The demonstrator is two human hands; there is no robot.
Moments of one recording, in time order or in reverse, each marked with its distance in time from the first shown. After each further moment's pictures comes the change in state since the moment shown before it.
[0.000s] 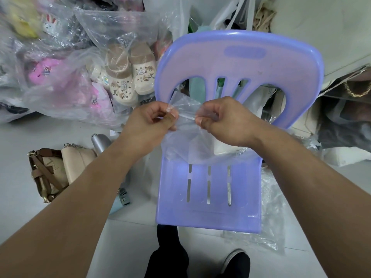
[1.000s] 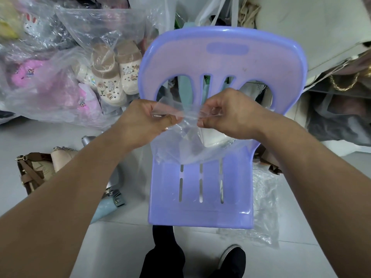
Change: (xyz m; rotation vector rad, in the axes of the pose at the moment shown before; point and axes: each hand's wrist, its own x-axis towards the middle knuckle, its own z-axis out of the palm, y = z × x) left_hand 0.011 0.019 0.013 0.106 -0.190 -0.024; right_hand -0.005 0.017 -0.032 -0.155 -0.011 0.020
